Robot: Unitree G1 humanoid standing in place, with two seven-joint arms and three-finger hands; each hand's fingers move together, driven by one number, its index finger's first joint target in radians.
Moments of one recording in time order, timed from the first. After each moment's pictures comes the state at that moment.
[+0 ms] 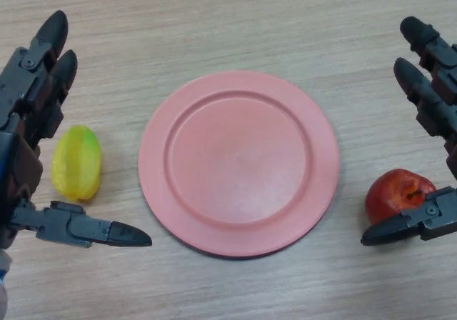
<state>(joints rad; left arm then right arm) 0.07 0.23 0.22 -0.65 -0.13 0.19 -0.26 -0.02 -0.27 -0.17 -0.64 0.14 0.36 0.30</state>
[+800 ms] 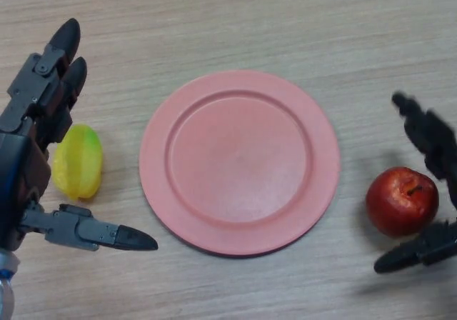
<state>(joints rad) 0.08 0.23 0.20 -0.64 -0.10 0.19 -0.27 -0.03 -0.31 -0.16 -0.03 -0.22 -0.10 0.31</state>
